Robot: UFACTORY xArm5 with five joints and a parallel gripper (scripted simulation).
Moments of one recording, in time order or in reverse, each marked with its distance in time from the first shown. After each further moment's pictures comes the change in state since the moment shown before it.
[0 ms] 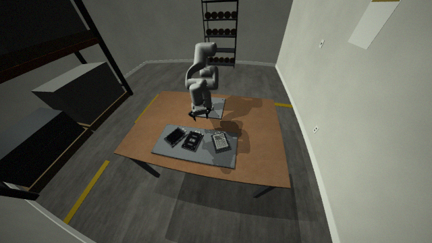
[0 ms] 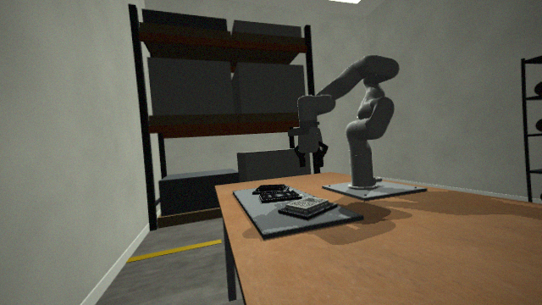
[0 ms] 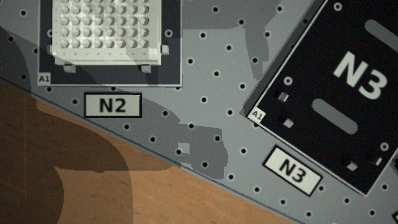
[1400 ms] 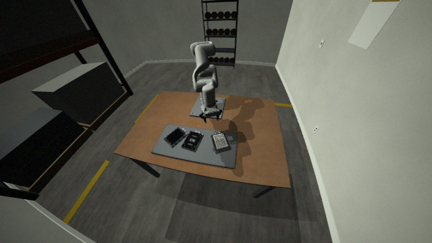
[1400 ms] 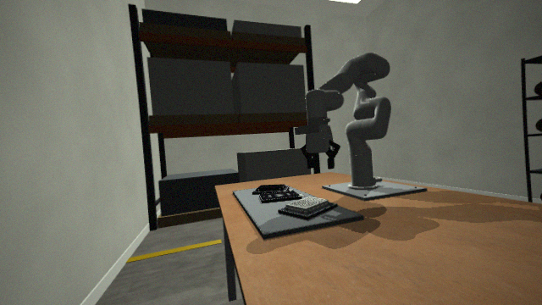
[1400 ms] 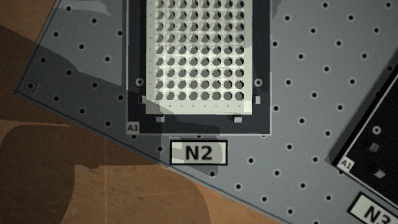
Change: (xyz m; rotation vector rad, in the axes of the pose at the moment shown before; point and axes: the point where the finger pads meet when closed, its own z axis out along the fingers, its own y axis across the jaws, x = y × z) arm 0.040 -0.074 0.000 0.000 0.000 -0.001
